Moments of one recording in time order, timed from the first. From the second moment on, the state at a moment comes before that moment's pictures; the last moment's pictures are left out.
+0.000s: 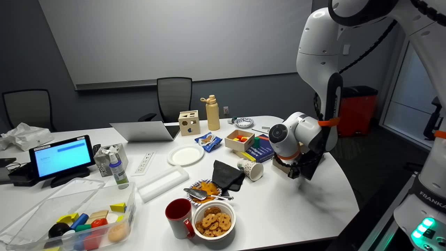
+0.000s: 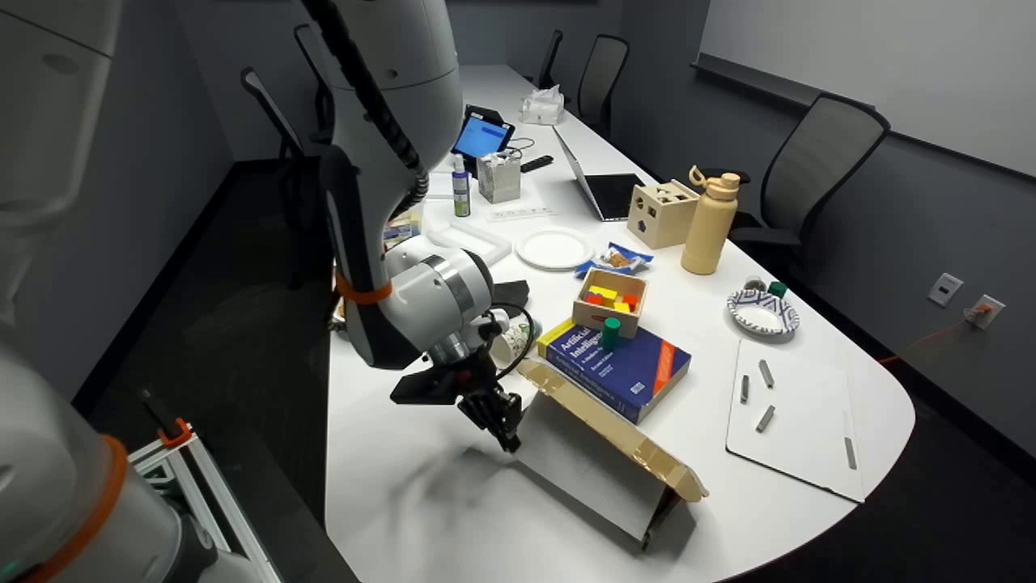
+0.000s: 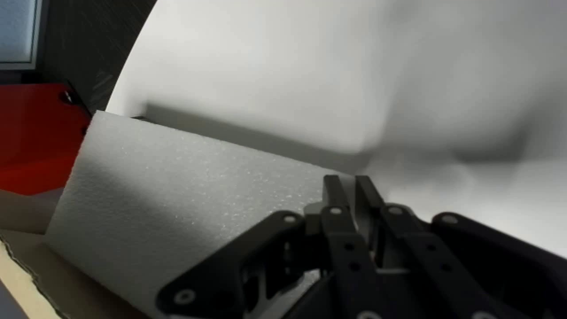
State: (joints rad) arm 0.13 0.58 -0.03 -2.42 -1.39 2.53 1.29
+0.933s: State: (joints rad) arm 0.10 0.49 0.10 -2.49 -1.23 2.53 1.25
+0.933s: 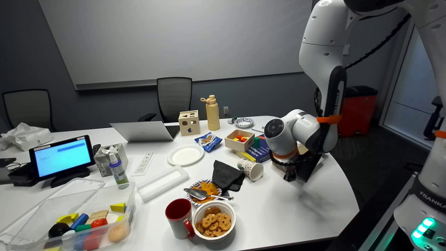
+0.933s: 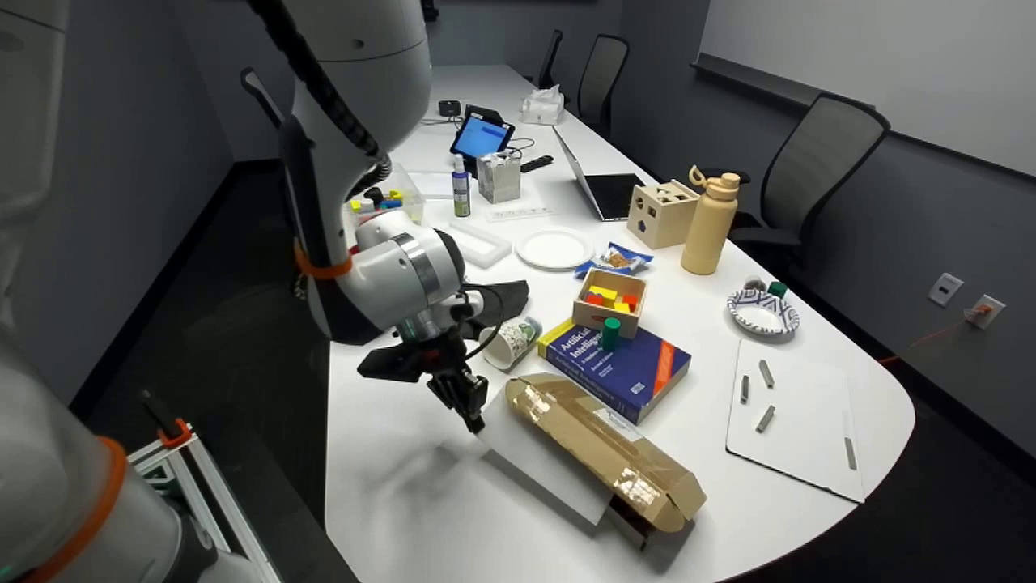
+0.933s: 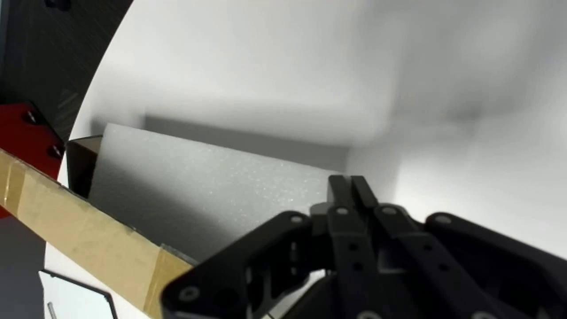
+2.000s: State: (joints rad) arm 0.34 0.32 0.28 -2.69 -0.93 2.64 1.13
